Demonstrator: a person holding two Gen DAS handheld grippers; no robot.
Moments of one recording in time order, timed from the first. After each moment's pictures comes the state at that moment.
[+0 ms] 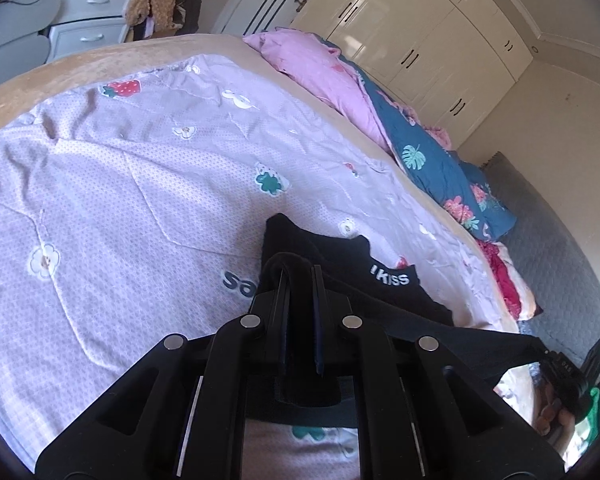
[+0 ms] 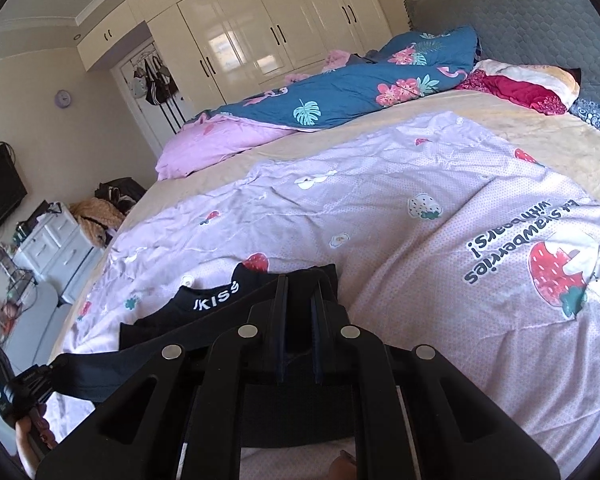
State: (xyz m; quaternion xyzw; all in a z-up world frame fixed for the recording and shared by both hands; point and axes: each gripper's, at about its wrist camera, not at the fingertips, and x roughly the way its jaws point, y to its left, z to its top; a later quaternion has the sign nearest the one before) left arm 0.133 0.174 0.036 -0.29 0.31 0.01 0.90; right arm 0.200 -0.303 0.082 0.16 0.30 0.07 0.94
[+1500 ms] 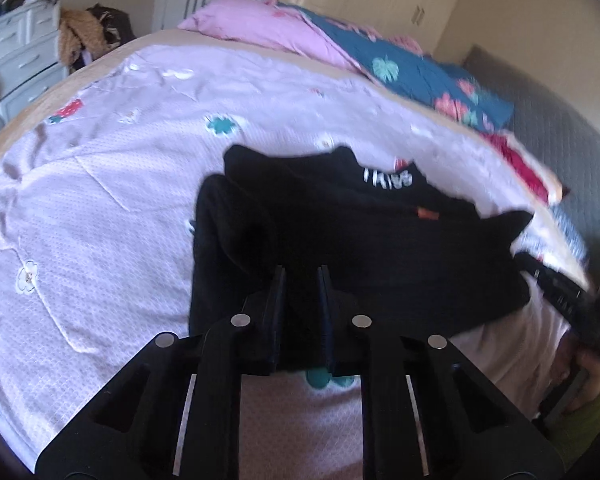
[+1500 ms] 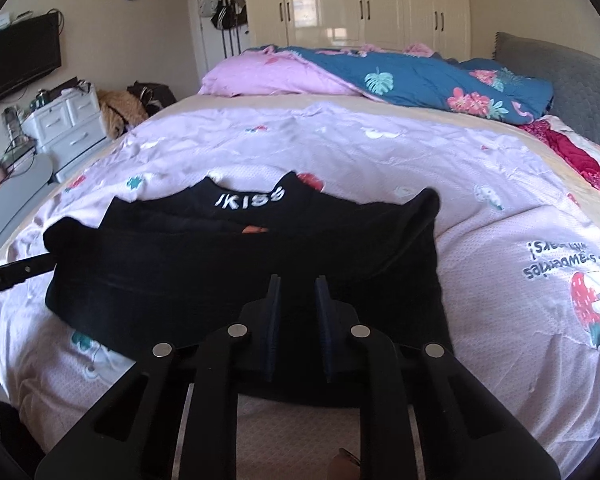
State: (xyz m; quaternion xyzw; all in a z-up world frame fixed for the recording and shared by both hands) left arm 0.133 0.100 0.005 -0.10 0.40 -0.05 0.91; right arm 0.182 -0.204 0.008 -0.03 0.34 0.14 0.93
